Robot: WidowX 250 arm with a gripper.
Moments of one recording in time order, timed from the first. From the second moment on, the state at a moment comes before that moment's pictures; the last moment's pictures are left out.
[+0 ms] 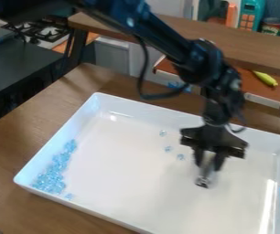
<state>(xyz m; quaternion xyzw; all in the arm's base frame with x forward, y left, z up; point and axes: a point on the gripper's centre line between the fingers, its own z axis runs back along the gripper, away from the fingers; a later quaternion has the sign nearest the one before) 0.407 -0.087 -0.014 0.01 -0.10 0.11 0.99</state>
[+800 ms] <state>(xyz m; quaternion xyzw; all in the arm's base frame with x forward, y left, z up) 0.391 0.020 -0.017 0.00 -0.10 0.17 0.98</state>
